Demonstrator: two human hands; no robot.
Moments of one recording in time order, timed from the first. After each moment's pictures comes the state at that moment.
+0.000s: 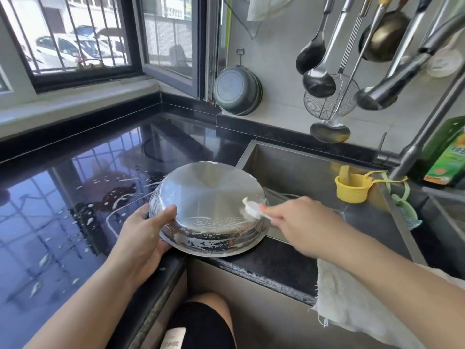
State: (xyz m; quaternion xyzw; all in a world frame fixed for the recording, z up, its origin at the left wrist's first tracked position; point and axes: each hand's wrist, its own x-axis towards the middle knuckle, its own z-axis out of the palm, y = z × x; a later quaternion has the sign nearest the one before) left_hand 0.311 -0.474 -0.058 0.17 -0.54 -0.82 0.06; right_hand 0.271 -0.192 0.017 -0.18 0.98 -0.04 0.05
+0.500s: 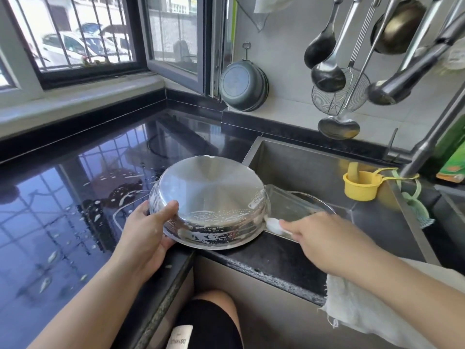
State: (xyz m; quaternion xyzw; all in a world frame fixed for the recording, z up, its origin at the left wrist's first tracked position) left_hand 0.311 -0.477 -0.058 0.19 -0.52 -0.83 0.08; right_hand 0.292 -0.180 -0.001 -0.15 0.98 0.06 0.09
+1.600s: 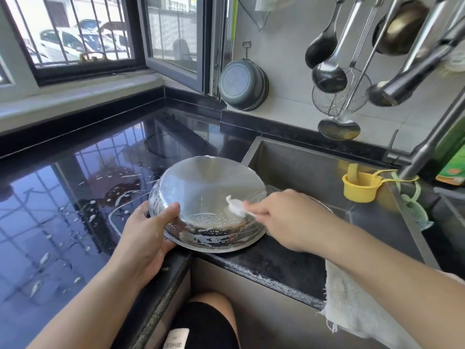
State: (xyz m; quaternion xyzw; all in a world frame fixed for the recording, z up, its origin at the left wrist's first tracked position) left_hand 0.311 -0.472 -0.058 0.18 -0.54 -0.82 0.07; right_hand 0.272 -0.229 0.025 -0.23 0.97 -0.04 0.07
